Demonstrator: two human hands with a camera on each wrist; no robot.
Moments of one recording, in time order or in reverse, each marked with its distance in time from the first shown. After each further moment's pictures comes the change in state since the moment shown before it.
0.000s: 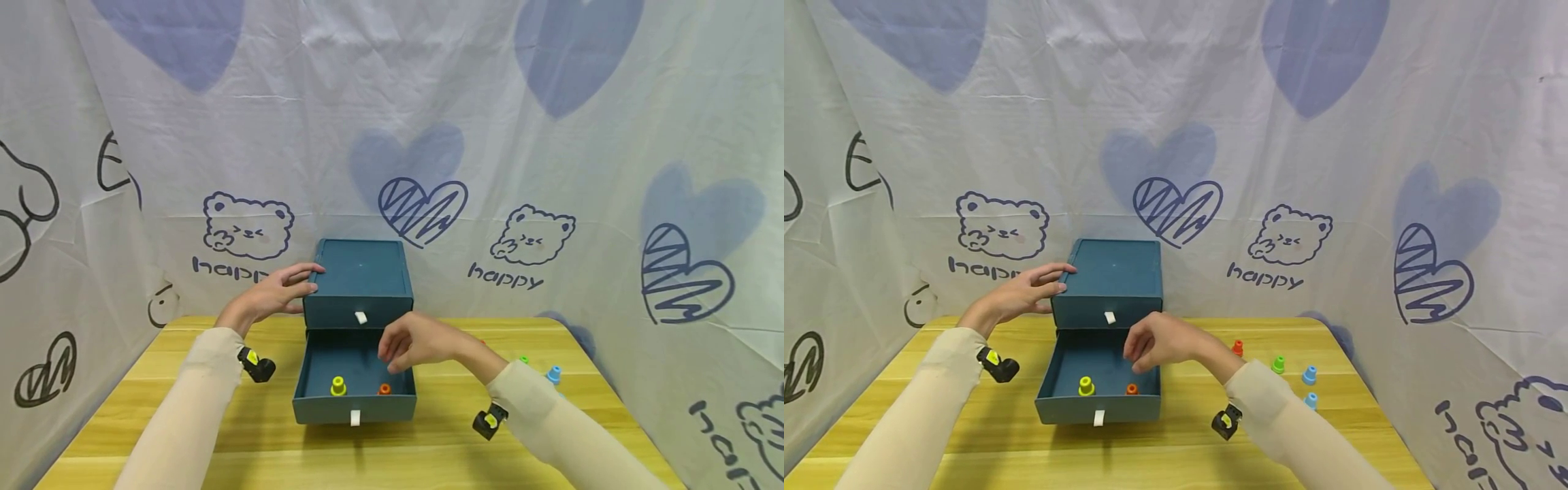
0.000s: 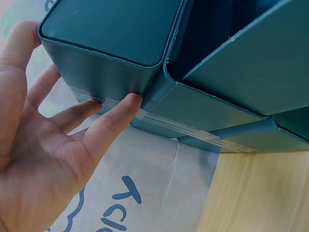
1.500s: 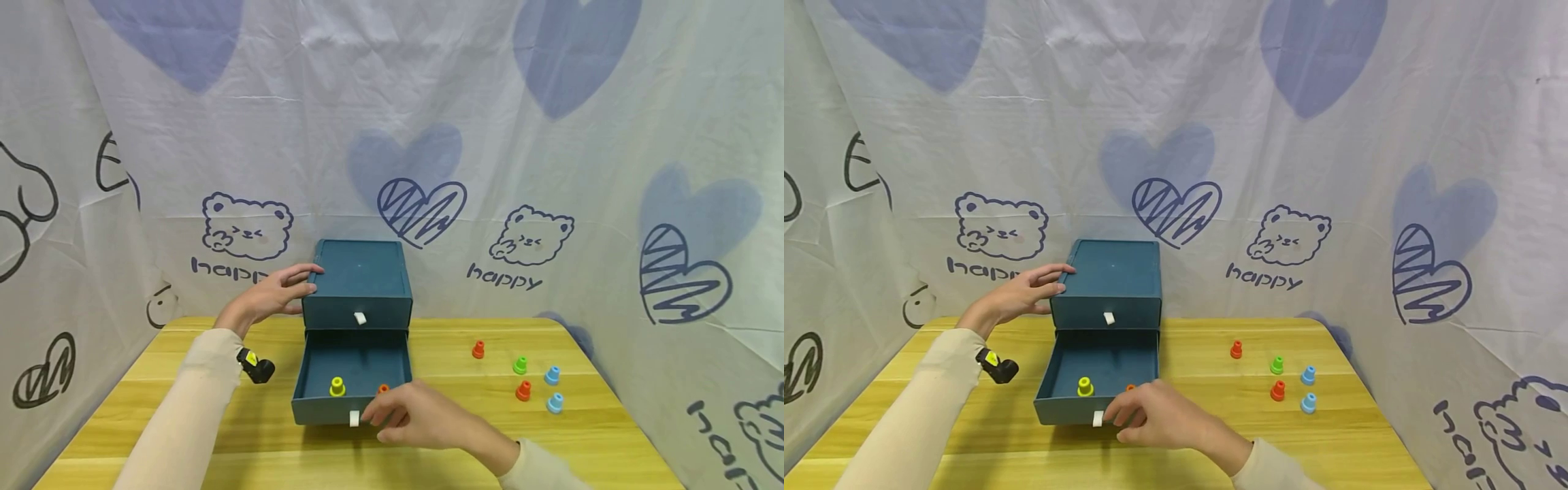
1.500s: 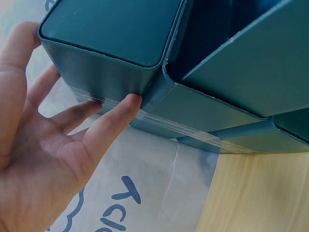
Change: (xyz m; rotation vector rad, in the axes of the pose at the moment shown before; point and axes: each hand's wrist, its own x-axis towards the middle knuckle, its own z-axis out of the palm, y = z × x) left_hand 0.000 0.000 0.001 0.023 0.005 0.001; right_hand -0.045 -0.015 0.089 0.105 0.095 -0.003
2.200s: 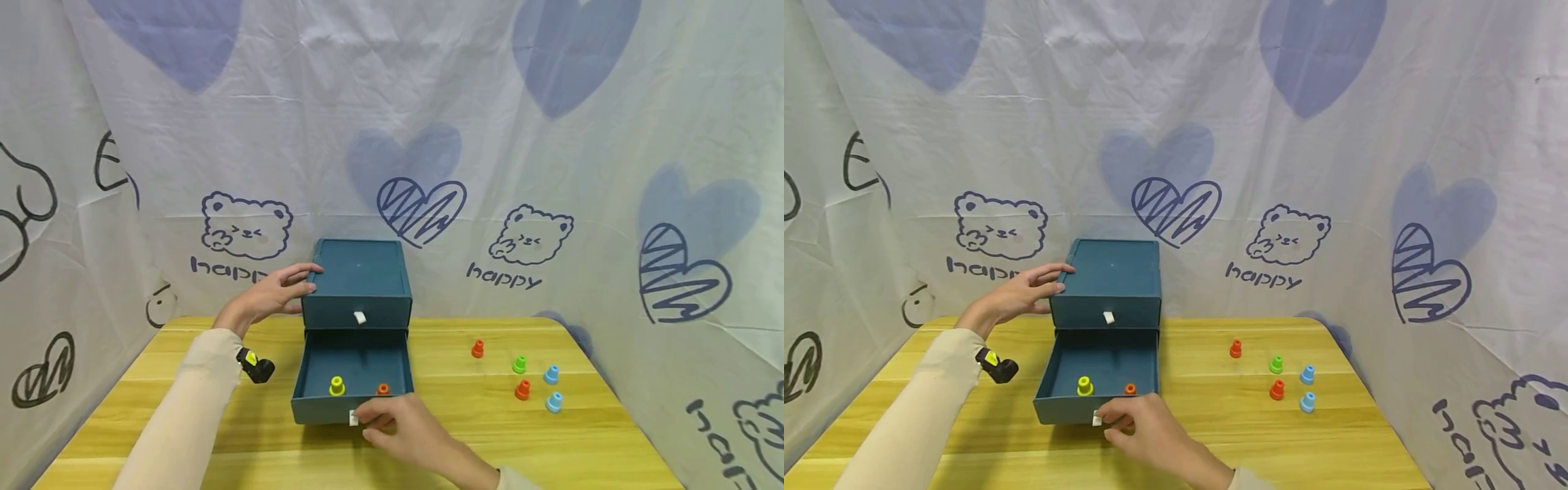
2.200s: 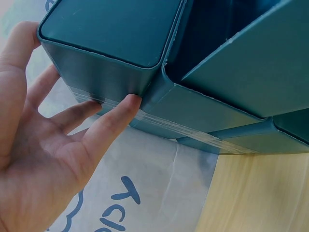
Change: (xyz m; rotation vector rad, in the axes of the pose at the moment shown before) left_hand 0.001 -0.003 0.000 0.001 -0.005 0.006; right_hand 0.007 0.017 0.042 0.070 0.242 -0.029
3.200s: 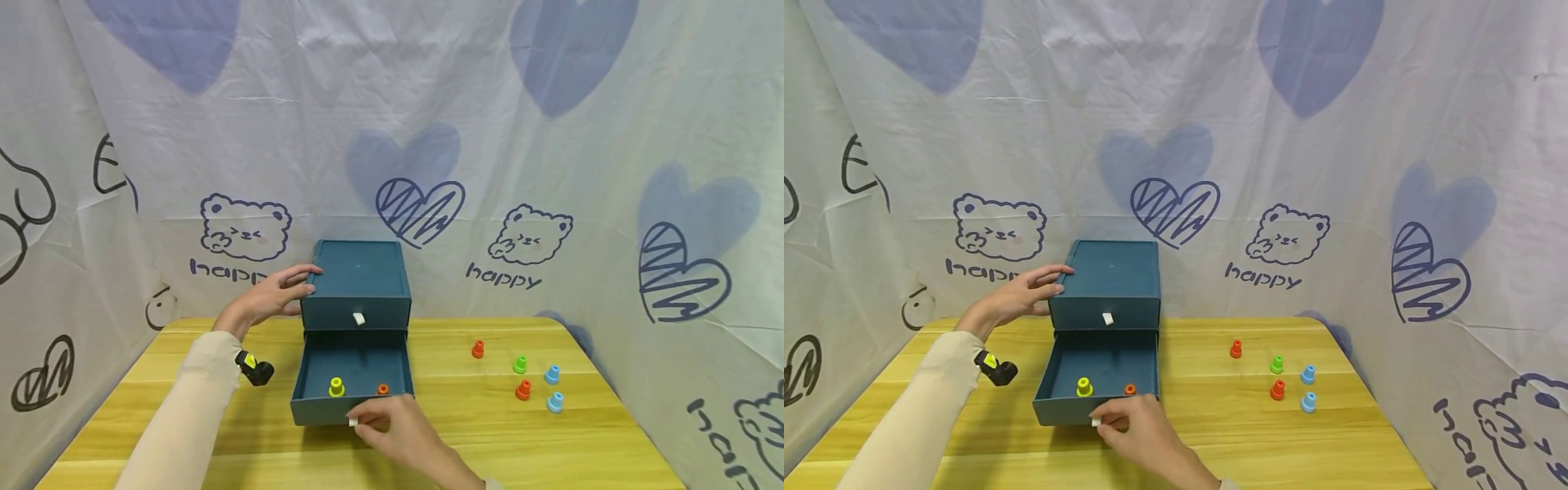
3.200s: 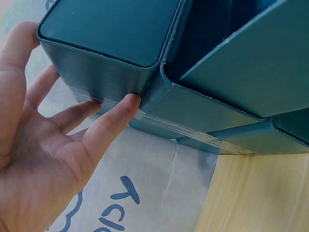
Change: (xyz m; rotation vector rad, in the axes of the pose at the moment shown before) left_hand 0.000 0.000 0.000 0.004 -0.005 0.006; right_hand 0.008 0.001 0.014 0.065 0.098 0.052
